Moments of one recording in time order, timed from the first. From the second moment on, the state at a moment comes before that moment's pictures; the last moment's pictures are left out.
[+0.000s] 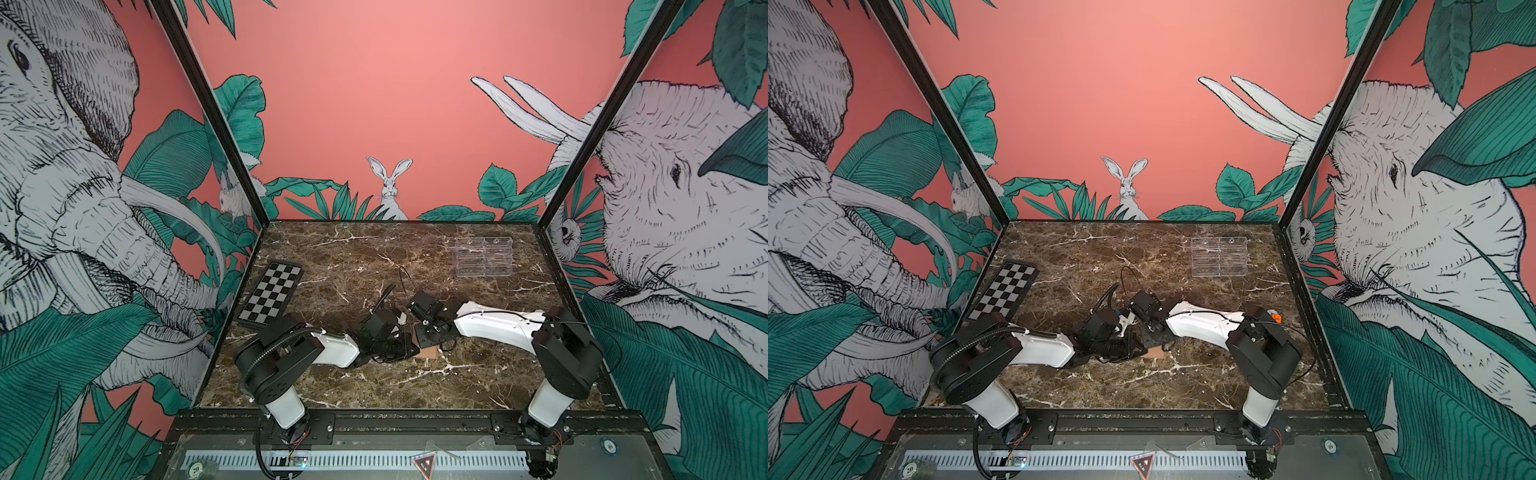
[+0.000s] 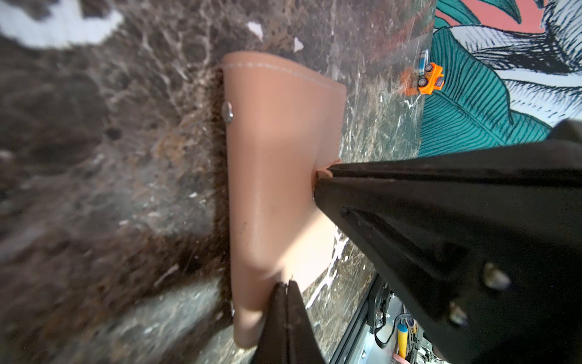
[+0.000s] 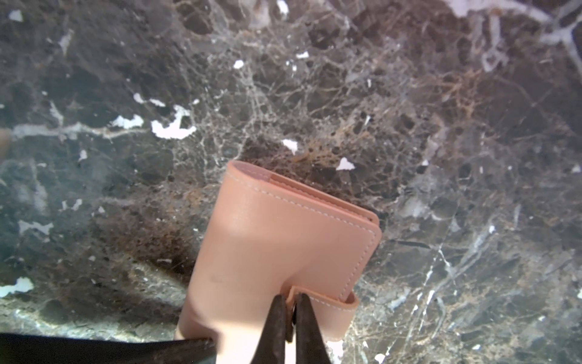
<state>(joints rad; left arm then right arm) -0.89 1.65 0.54 0.38 0.43 -1.02 0.88 1.72 1.06 -0.66 0.13 0.58</state>
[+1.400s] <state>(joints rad) -0.89 1.64 0.50 0.45 0.40 -1.08 0.75 1.48 0.82 -0.55 0.12 0.65</state>
